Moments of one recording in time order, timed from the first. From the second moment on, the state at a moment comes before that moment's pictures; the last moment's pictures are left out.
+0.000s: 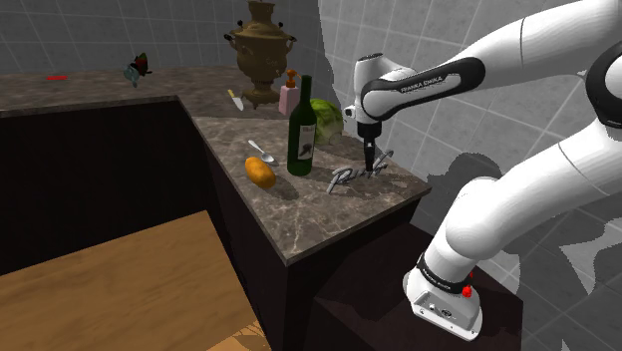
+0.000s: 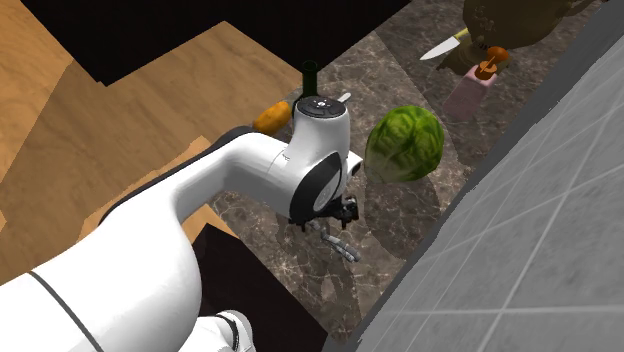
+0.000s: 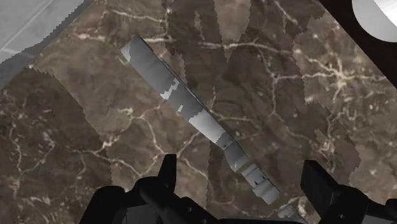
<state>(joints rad) -0.01 -0.47 -0.24 -2.56 -0.30 1.94 -0.58</state>
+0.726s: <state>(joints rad) -0.01 -0.47 -0.24 -2.56 -0.30 1.94 -0.58</state>
